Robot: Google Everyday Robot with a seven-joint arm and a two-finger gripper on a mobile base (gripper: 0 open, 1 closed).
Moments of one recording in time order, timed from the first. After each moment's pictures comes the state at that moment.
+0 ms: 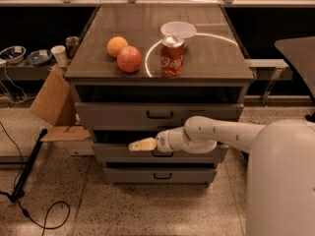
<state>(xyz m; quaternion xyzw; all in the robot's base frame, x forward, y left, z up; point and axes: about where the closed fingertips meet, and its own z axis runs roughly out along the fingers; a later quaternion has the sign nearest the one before) 0.632 0.037 0.497 -0.18 0.87 0.39 0.22</state>
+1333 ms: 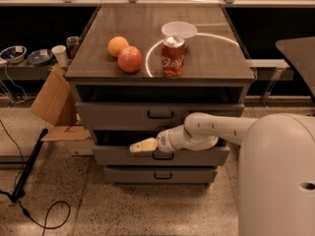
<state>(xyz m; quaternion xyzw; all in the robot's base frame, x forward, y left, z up) 0.621 0.037 0.499 -0.18 0.88 0.39 0.18</state>
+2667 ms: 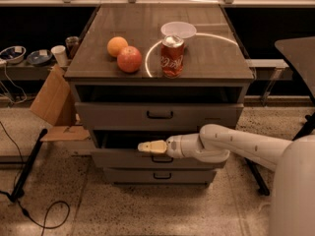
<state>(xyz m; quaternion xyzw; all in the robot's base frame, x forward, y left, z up) 0.609 0.012 0.506 -0.12 0.86 0.45 0.21</state>
